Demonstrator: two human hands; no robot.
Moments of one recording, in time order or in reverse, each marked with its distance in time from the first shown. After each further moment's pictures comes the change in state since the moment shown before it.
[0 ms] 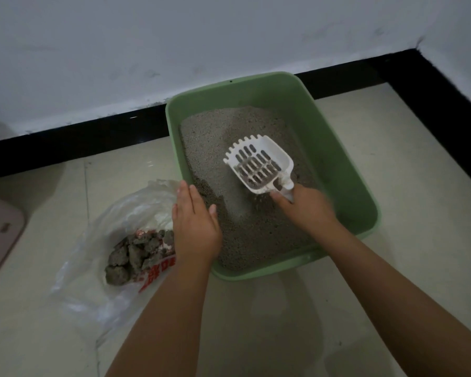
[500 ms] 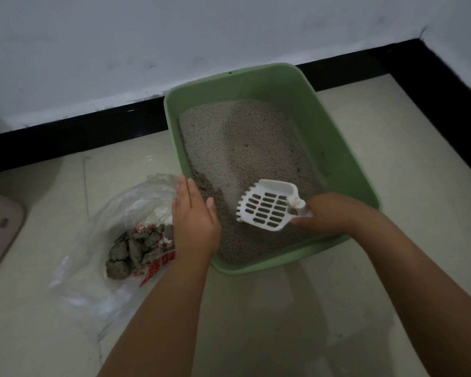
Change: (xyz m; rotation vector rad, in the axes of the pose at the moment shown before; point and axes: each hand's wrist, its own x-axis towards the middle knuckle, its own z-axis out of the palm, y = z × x) left_hand -0.001 -0.002 0.001 -0.092 0.015 -0.029; right_hand -0.012 0.014 -0.030 -0.388 -0.493 -0.054
